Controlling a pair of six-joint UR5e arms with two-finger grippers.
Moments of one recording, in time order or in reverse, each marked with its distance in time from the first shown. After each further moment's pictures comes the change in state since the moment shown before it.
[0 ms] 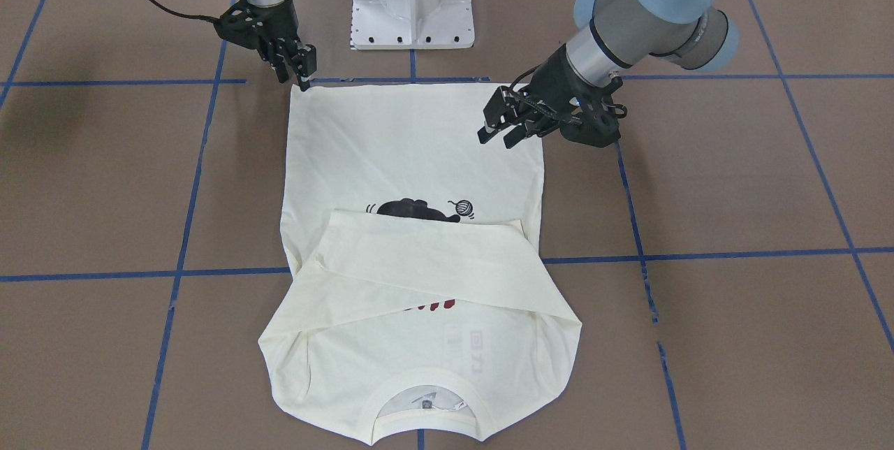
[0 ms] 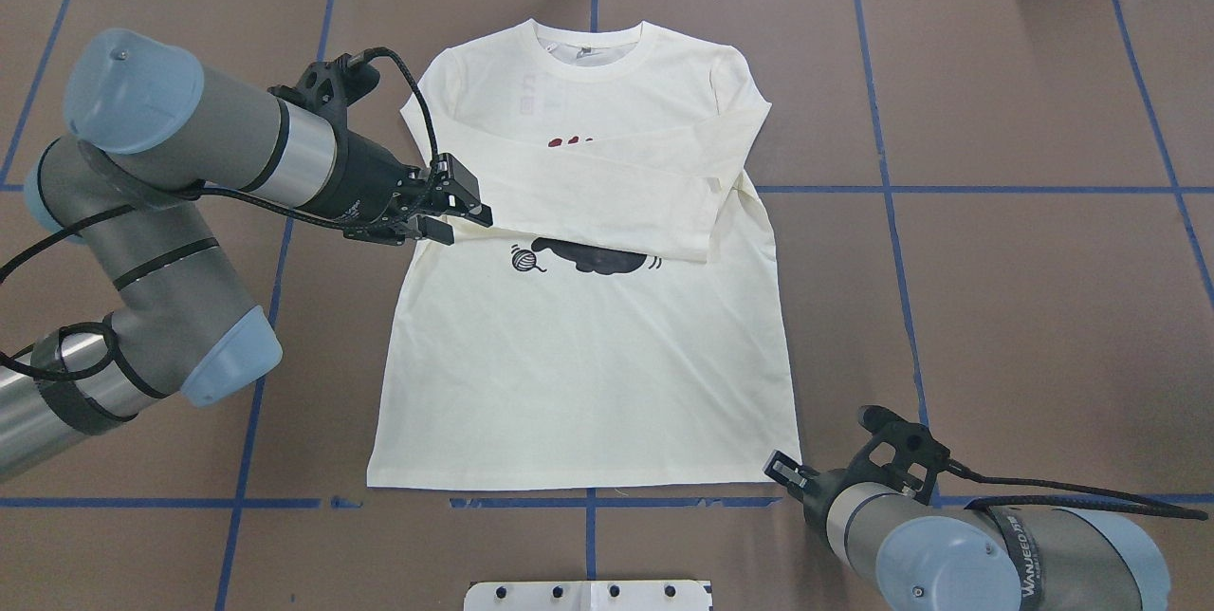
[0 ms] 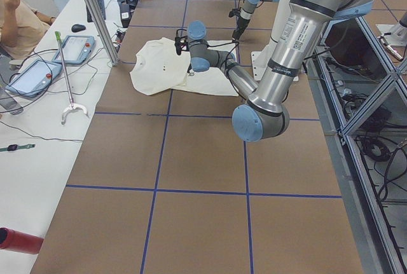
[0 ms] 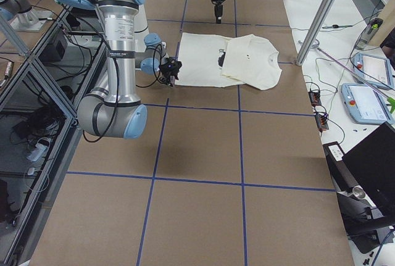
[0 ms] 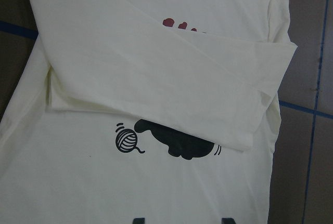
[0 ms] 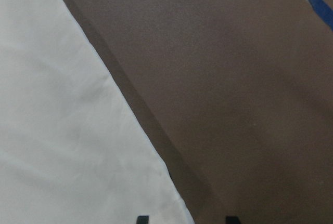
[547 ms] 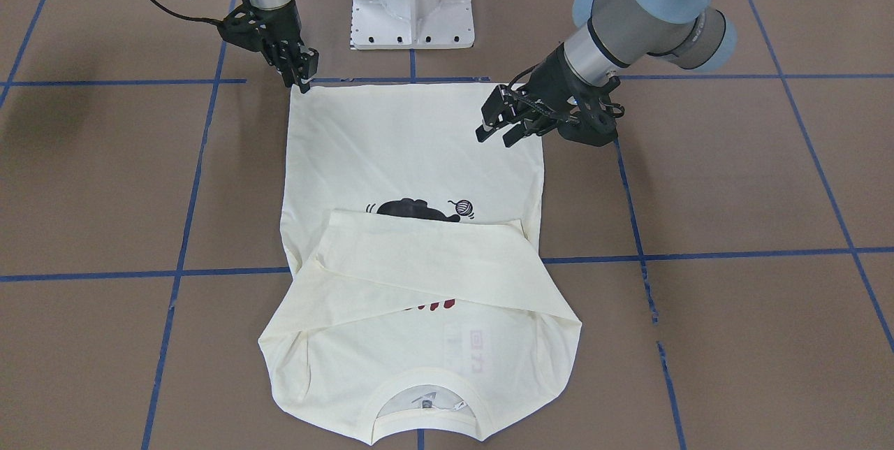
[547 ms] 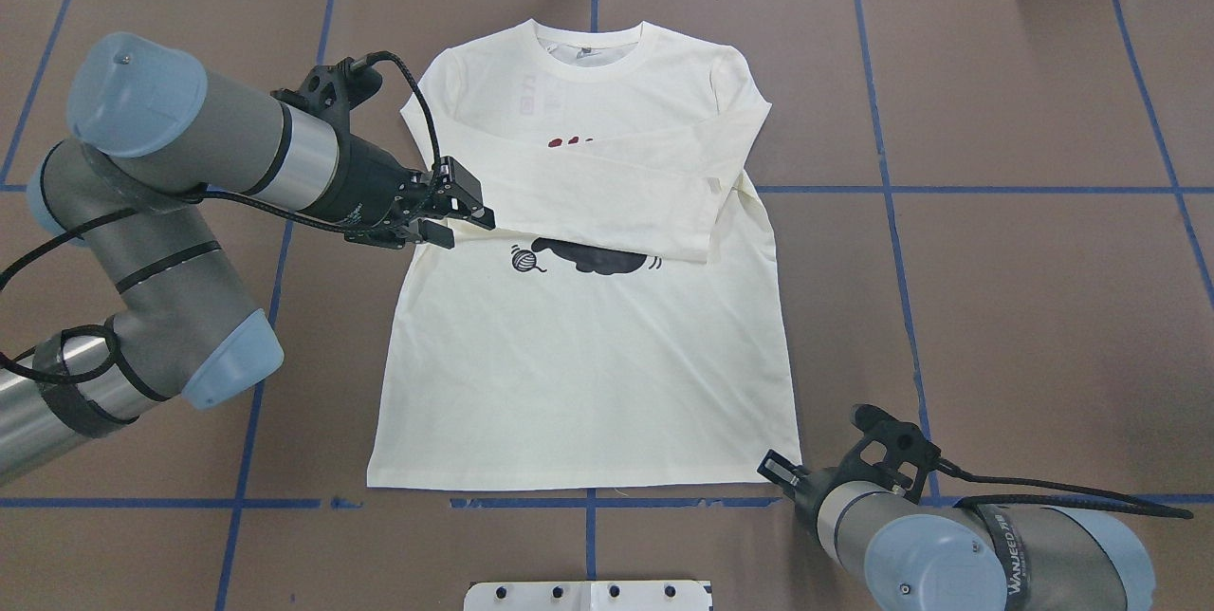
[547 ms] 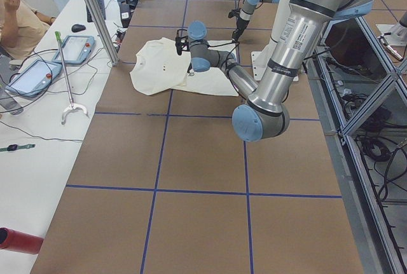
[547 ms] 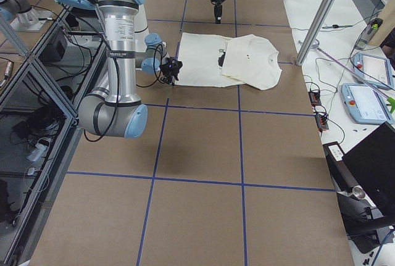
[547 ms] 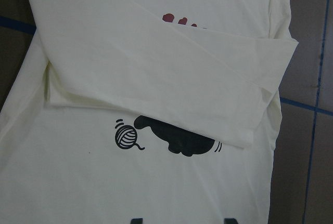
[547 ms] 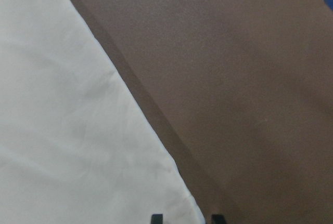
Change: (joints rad) left arm 0.003 0.000 -0.001 0.000 -0.001 0.001; right arm -0.002 0.026 -0.021 0.000 0.001 0.002
